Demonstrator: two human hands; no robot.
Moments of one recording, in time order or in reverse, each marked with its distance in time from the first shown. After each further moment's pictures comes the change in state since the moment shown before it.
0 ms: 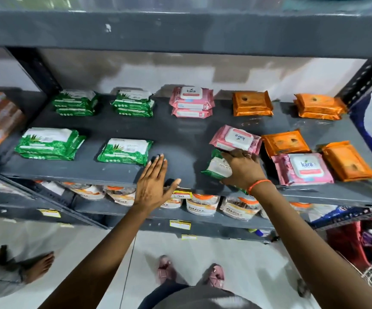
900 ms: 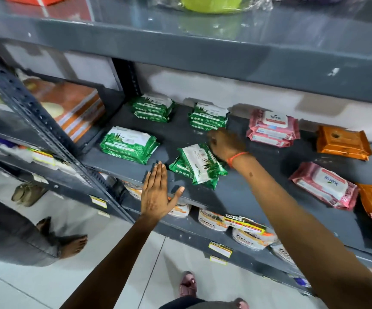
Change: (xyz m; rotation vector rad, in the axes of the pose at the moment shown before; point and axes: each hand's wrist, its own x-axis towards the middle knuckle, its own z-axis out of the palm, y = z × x) left_hand -0.027 -0.161 -0.017 0.001 0.048 -0.355; right_hand 0.122 -0.231 -0.070 0.111 0.122 -0.345
